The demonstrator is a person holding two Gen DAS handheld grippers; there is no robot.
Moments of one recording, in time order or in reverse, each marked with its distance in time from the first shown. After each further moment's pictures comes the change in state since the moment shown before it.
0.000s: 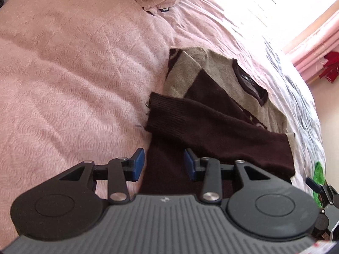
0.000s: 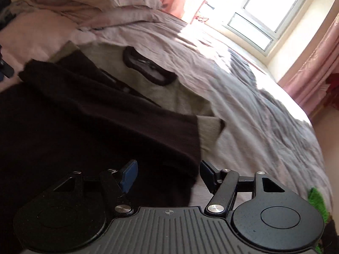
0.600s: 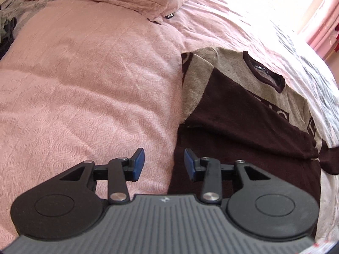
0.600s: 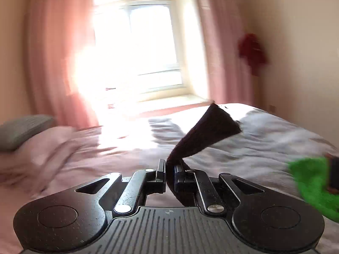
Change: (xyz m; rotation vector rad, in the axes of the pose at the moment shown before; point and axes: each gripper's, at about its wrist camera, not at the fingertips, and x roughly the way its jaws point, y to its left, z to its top) left arm -0.026 -0.009 0.000 0.150 -0.010 0.161; right arm -0.106 -0.081 0.088 0.588 -0.516 0.080
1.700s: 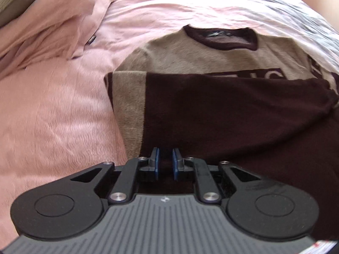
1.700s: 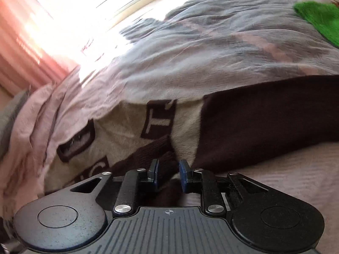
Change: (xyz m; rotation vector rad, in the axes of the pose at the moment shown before) left arm 0.085 -0.098 0.019 0.494 -0.049 0.051; right arm 0.050 -0.150 -0.126 0.705 0.433 -0.198
